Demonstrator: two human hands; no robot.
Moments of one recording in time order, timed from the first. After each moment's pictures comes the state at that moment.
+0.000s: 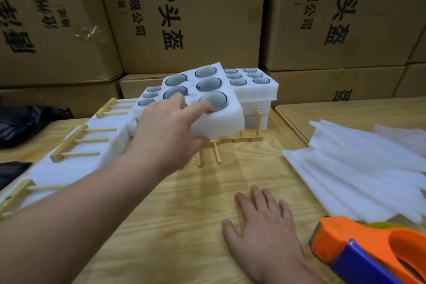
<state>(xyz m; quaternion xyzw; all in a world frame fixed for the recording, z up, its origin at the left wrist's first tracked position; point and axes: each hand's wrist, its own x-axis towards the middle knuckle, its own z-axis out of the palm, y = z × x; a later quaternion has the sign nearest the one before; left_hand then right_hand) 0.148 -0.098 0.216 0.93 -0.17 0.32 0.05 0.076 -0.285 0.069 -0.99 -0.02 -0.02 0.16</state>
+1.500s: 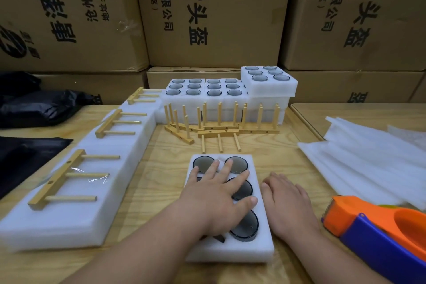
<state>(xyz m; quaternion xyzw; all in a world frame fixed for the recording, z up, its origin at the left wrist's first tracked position) 0.069 -0.105 0.117 0.98 -0.15 -0.09 0.05 0.077 -0.290 0.073 -0.97 0.01 -0.04 0.23</state>
